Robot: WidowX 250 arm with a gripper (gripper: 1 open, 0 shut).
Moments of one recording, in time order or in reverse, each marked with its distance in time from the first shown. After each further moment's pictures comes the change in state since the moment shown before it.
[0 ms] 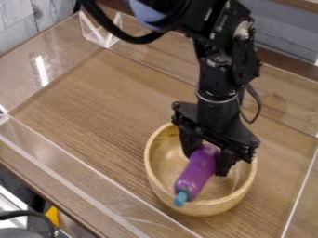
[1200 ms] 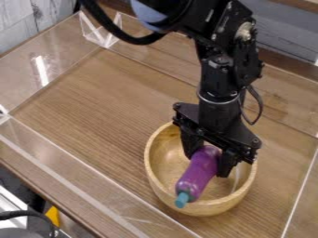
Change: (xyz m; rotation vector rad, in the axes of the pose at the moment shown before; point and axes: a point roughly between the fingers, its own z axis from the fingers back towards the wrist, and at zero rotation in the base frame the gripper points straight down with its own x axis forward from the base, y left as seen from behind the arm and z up) arm -0.001 -0.002 0.000 -0.002 0.005 -0.001
